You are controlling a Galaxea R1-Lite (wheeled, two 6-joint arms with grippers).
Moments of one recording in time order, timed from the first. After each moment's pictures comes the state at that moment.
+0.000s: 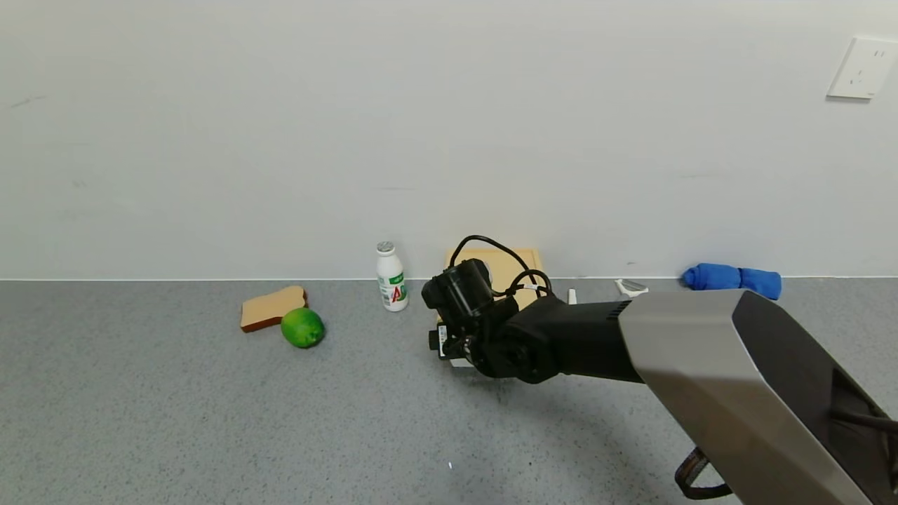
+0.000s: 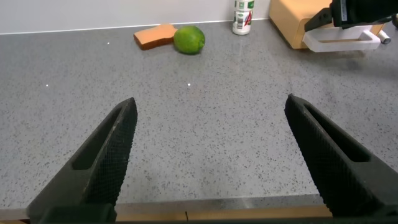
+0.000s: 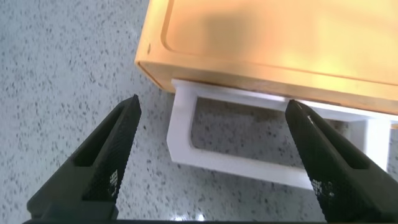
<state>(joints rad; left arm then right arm) 0.00 0.00 0.00 0.00 0.00 0.01 0.78 2.49 -1.97 0.18 -0.43 0.45</state>
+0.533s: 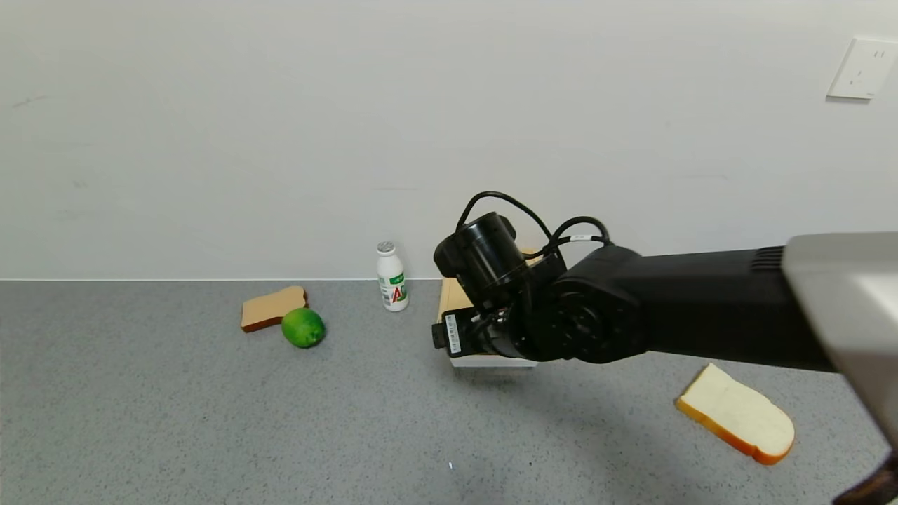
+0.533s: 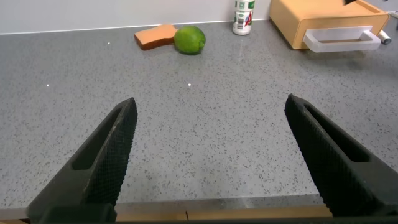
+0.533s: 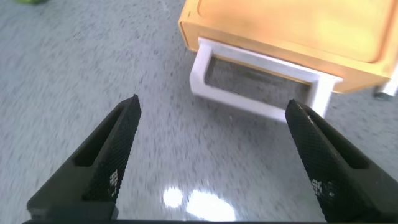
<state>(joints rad) 0.00 0.00 0.00 0.00 0.00 0.01 0.82 2.21 -1.79 0.32 -0.33 0.40</state>
